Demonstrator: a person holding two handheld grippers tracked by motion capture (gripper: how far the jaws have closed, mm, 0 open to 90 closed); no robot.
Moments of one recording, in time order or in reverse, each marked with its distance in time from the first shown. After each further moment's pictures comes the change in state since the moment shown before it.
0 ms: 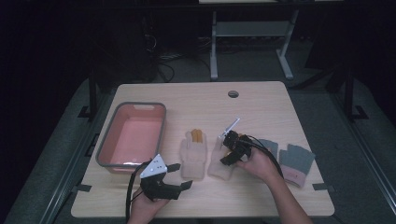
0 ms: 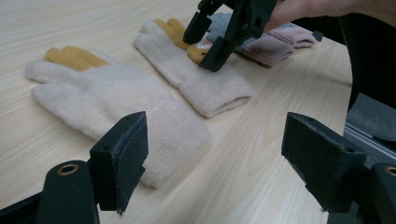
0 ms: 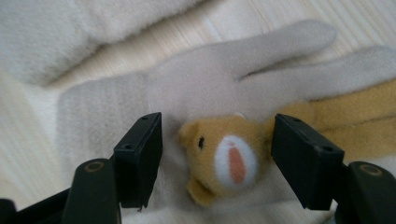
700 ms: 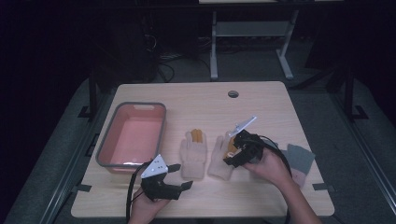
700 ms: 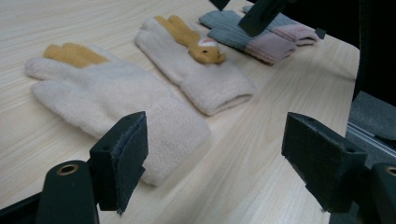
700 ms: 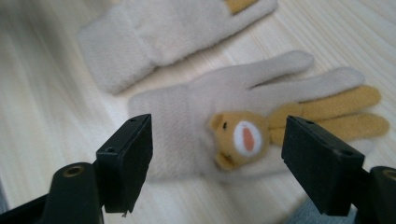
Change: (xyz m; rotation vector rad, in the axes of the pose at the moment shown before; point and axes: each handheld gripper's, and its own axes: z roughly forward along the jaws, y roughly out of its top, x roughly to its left) left arm -0.001 -0.001 0.002 0.005 0.003 -0.012; right arm 0.010 -0.015 -0.050 -0.143 0.051 0.014
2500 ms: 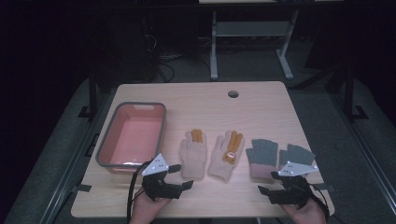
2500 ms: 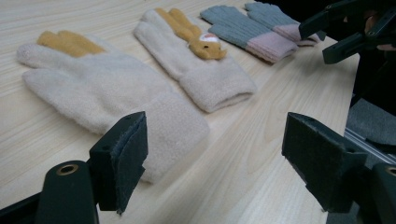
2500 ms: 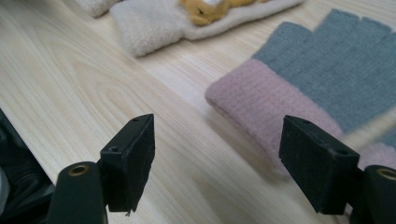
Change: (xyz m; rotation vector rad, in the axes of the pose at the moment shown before) left arm 0.002 -0.001 0.002 0.026 -0.011 -0.039; right arm 0.033 -0.158 -0.041 -0.251 -0.148 0.215
